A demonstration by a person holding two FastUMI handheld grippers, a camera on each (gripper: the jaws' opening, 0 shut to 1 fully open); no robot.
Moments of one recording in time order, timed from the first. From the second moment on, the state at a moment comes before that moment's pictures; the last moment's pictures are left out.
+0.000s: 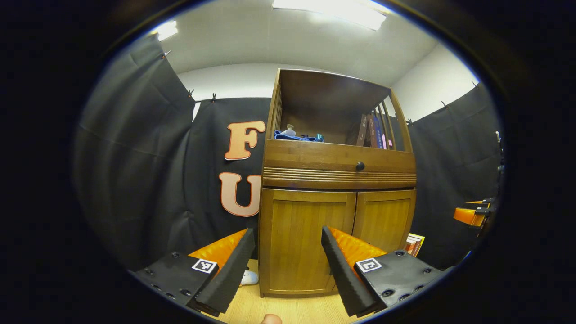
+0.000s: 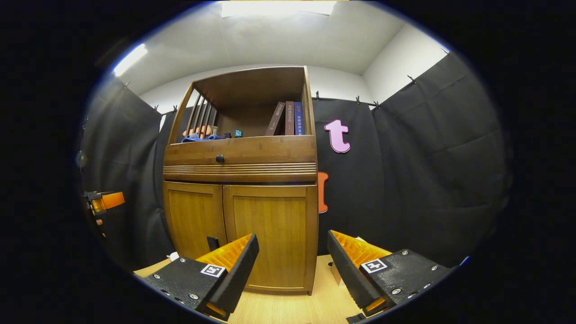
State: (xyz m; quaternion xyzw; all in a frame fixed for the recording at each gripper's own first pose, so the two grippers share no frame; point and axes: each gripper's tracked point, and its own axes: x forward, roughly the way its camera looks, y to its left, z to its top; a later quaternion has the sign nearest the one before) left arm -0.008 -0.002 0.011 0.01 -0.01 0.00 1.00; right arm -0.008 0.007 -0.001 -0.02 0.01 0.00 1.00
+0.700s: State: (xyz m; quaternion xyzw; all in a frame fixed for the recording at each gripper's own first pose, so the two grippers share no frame) left arm -0.023 0.002 0.011 0.01 0.00 -0.01 1.00; right arm 0.040 0.071 -0.073 -0.01 0.03 0.03 1.00
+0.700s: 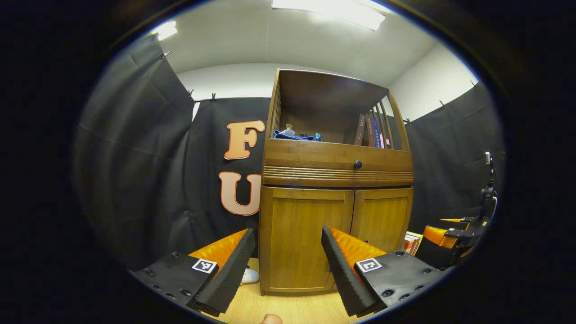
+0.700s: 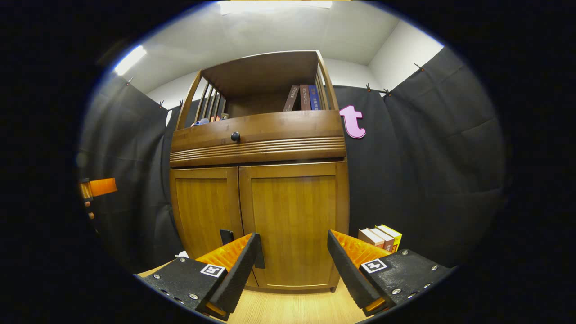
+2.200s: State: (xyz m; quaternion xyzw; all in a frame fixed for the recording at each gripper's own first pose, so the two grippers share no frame) left arm -0.008 0.074 0.000 0.02 0.00 0.05 1.00; right arm 0.200 0.175 -0.247 -0.01 0.11 0.05 0.99
